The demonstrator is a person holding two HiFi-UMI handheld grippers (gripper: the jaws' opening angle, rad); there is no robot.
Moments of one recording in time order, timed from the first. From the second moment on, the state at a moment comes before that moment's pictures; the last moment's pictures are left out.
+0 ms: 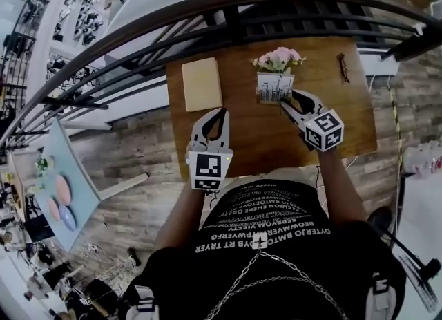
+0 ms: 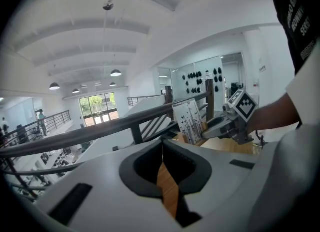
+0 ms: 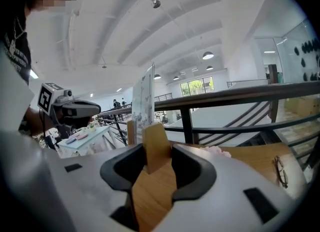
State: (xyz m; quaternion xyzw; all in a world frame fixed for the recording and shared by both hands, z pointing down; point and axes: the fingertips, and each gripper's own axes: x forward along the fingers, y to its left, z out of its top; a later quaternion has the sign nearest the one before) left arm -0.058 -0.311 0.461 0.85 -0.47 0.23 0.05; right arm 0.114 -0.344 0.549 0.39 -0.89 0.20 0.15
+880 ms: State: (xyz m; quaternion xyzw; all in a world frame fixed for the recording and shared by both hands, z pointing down) left arm -0.043 -0.339 0.514 0.84 -0.47 0.25 0.10; right arm 0.121 -0.378 0.692 0.36 -0.87 0.24 0.23
